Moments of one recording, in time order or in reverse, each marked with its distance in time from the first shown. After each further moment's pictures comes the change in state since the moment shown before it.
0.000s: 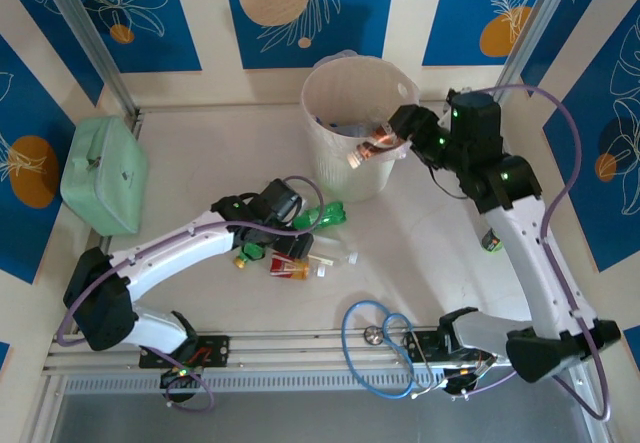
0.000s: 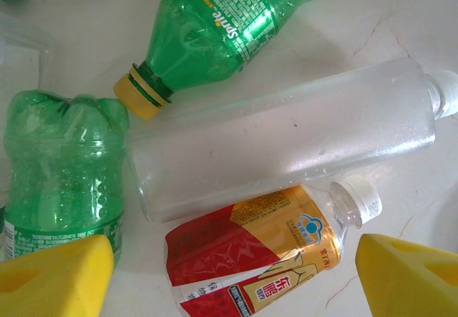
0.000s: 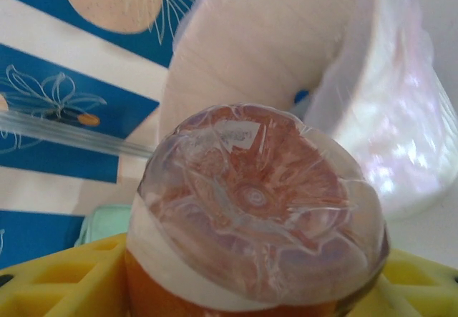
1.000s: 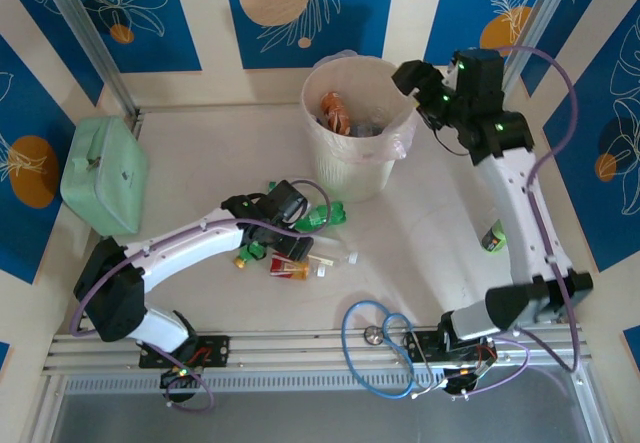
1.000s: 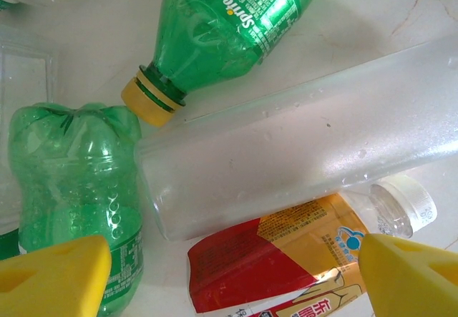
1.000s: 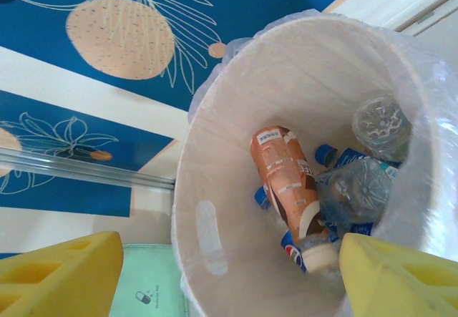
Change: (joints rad) left arm 0.000 0.069 0.001 0.011 -0.040 0.095; right arm -0.119 0.184 0.201 0.015 -0.112 -0.023
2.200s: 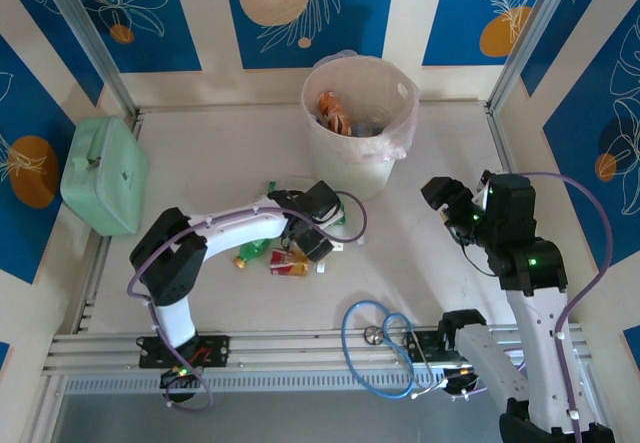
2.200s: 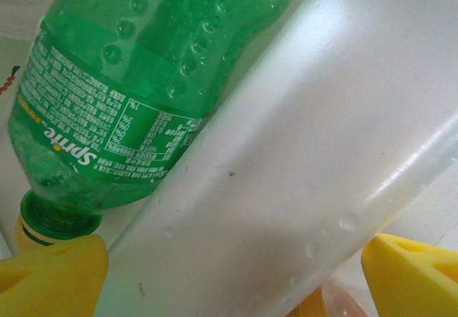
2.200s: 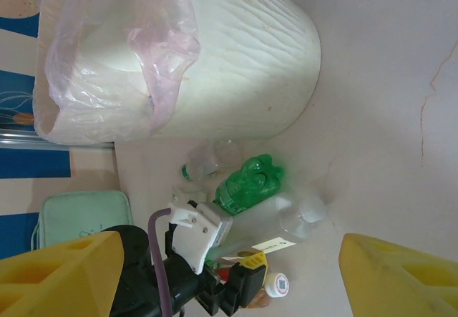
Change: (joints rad) left arm -0.056 0.324 0.173 0.066 -0.056 0.273; right arm -0.092 -0.676 -0.657 -0.229 -0.027 0.047
